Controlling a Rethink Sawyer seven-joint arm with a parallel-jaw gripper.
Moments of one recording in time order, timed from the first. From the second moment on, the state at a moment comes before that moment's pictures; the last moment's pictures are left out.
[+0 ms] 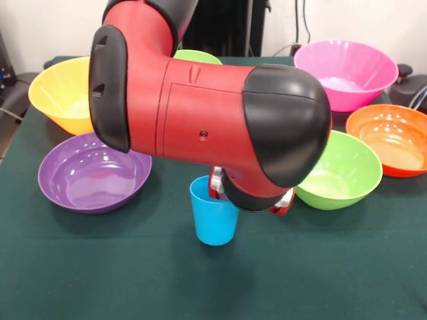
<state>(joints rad) -0.24 0.07 0.66 0.14 -0.77 1.83 1.84</state>
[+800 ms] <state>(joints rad) -0.25 0.06 0.79 0.14 -0.88 1.85 1.84</state>
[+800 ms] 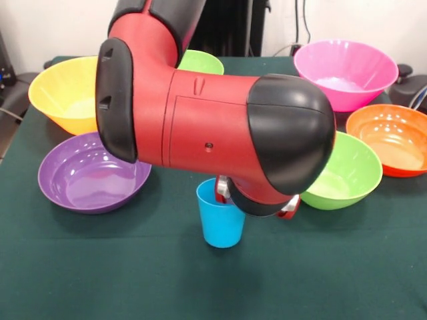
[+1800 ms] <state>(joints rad) -0.30 0.05 0.96 0.15 -1.05 1.91 1.84</state>
